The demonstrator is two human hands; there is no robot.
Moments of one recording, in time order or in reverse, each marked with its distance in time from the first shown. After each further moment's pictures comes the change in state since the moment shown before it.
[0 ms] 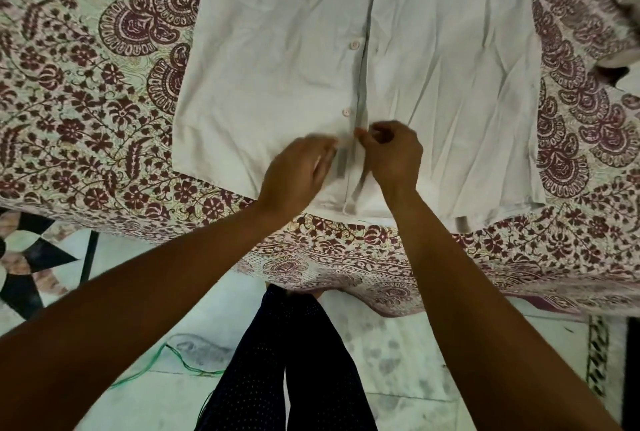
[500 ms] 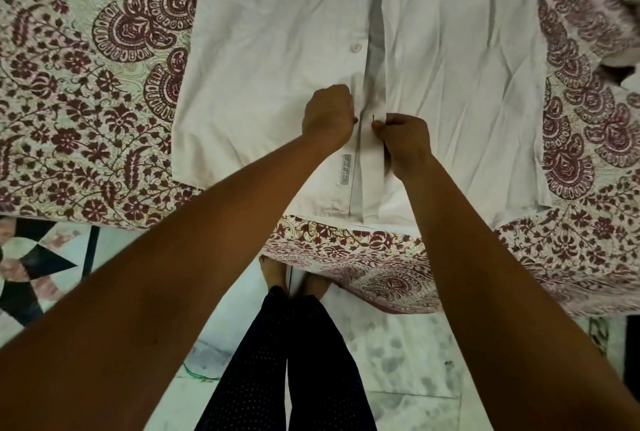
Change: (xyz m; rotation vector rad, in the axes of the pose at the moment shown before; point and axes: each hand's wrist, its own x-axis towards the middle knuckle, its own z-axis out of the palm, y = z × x) left_hand 0.108 0.003 0.021 0.054 -0.217 -0.511; right_hand 0.038 -0.011 0.002 0.233 -0.108 0.247
